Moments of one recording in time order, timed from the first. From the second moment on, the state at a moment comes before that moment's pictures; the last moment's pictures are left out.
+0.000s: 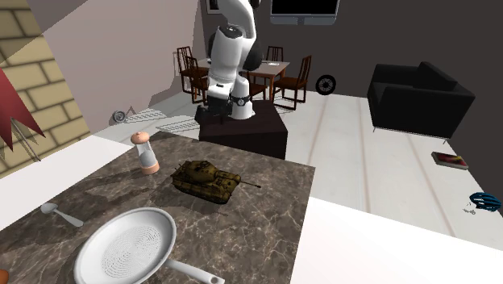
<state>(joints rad) 0.06 0.14 -0.22 -2.08 -0.29 2.12 -0.71</state>
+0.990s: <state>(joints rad) 0.03 0.58 -0.18 -1.76 -0.32 2.25 -0.92</state>
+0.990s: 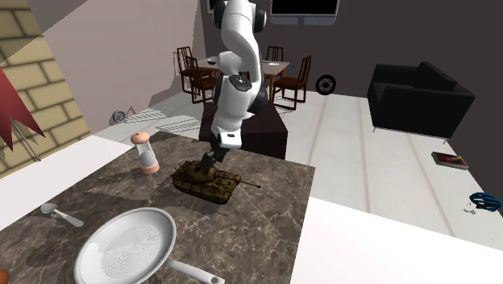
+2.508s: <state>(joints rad) 0.03 0.54 -0.18 -1.76 -0.31 2.21 -0.94</state>
